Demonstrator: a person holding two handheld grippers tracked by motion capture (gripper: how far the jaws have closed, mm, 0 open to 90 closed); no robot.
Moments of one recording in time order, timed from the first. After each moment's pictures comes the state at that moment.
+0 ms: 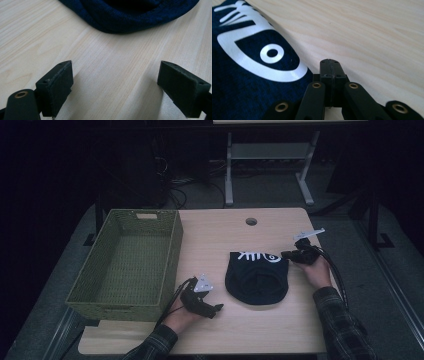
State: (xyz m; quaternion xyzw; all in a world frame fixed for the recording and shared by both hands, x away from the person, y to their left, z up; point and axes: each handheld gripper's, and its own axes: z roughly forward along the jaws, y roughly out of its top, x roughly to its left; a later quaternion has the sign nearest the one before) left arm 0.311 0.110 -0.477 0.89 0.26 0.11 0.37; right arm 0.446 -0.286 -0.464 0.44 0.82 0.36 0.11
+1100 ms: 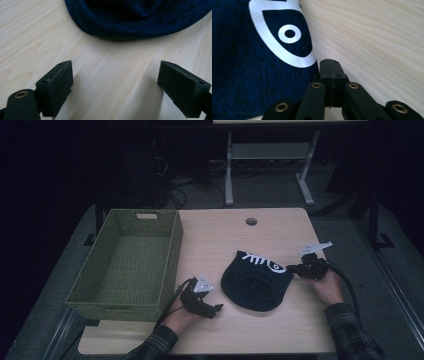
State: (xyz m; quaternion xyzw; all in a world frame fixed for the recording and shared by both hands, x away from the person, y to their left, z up) left arm 0.310 0.110 -0.478 0.88 0.26 0.11 0.37; right arm 0.393 -0.294 -0.462 0.39 0.85 0.34 0.11
